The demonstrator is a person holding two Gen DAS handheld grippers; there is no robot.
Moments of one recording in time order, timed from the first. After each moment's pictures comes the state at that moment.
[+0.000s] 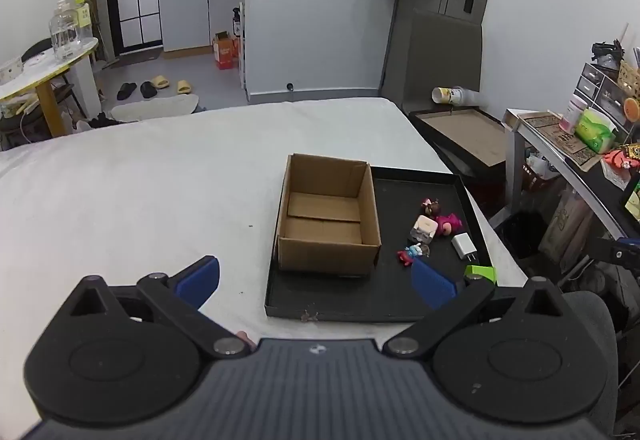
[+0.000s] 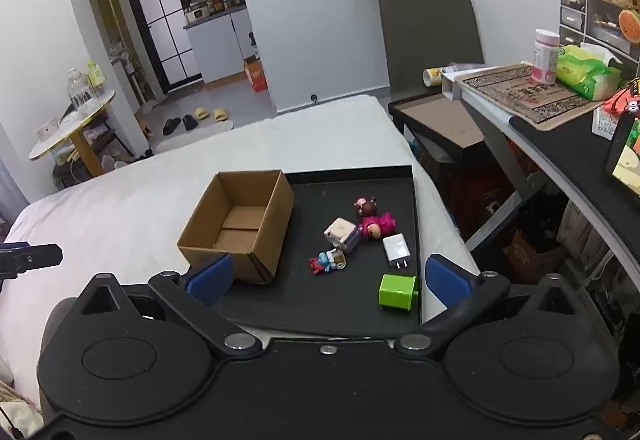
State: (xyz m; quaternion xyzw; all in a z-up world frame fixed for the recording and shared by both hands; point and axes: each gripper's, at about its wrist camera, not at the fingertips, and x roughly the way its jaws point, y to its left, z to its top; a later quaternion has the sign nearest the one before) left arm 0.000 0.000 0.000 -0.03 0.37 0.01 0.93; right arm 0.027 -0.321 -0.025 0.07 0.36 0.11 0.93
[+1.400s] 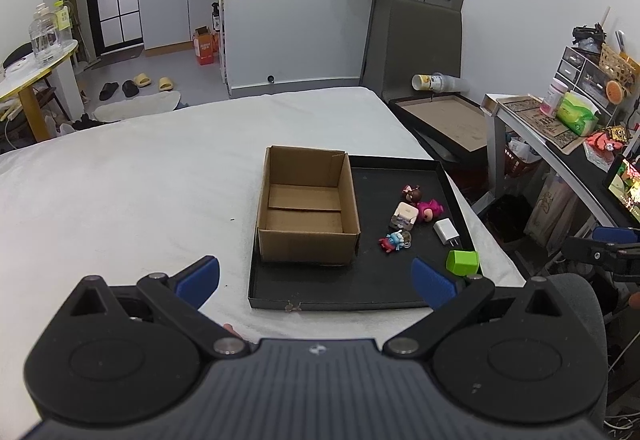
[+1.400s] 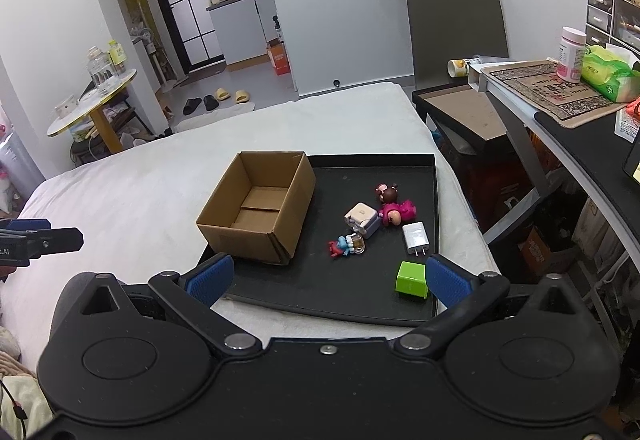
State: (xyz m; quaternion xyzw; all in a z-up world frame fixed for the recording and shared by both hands) left arm -0.004 -0.011 0.003 -0.03 0.38 -0.03 0.92; right arm 0.021 -0.313 -0.026 0.04 0.37 0.14 0.92
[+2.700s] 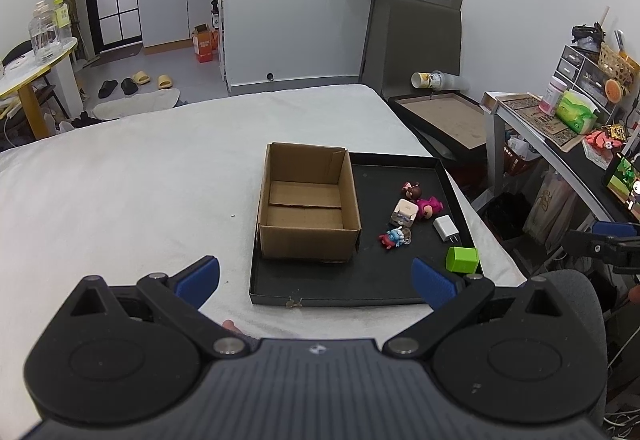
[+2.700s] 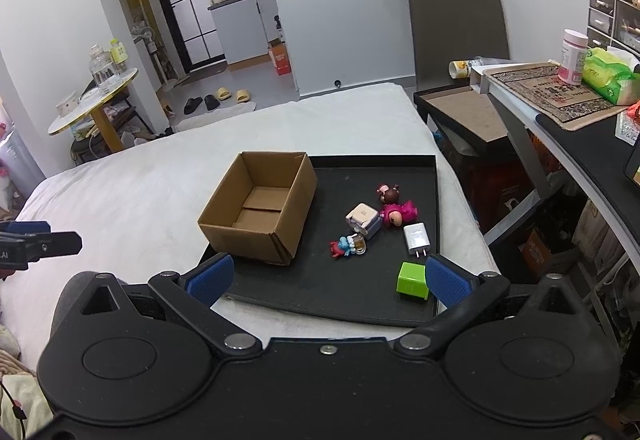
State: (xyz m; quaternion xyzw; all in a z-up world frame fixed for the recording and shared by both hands) left arm -0.005 -0.007 0.001 -0.03 0.39 -0.03 0.92; right arm 0.021 -0.312 -0.025 0.04 0.36 0.14 0.92
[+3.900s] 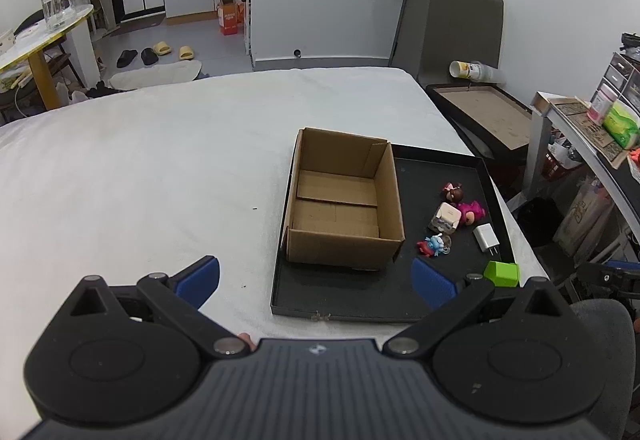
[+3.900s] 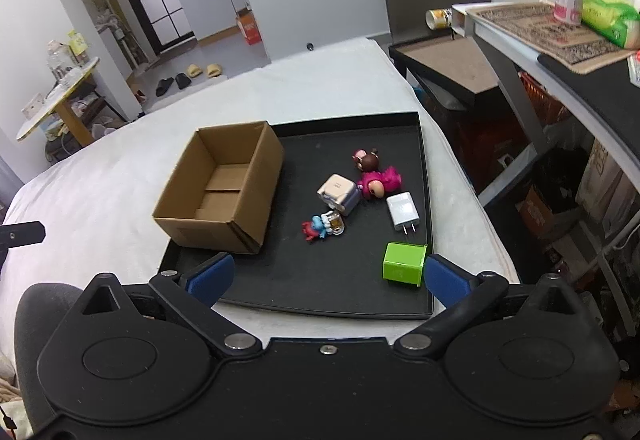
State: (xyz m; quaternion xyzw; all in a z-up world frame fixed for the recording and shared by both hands) left arm 0.058 0.020 -0.033 -0.05 0.42 0.01 0.90; right arm 0.080 -0.320 -0.076 0.07 0.43 0.11 0.89
